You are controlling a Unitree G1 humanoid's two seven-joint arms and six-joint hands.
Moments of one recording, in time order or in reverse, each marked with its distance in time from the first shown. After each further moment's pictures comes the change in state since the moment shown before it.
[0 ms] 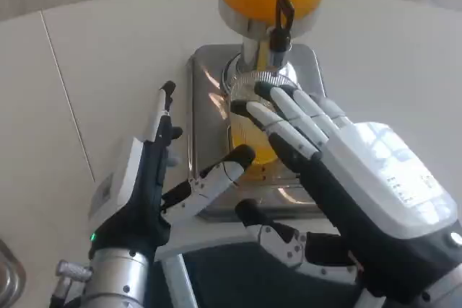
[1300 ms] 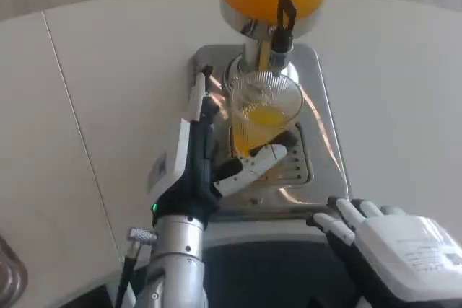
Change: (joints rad) left arm -0.290 -0.081 -0.074 0.502 -0.068 -0.170 0.261; right arm 0.270 0.344 -0.034 -0.155 -0.550 -0.078 0.508
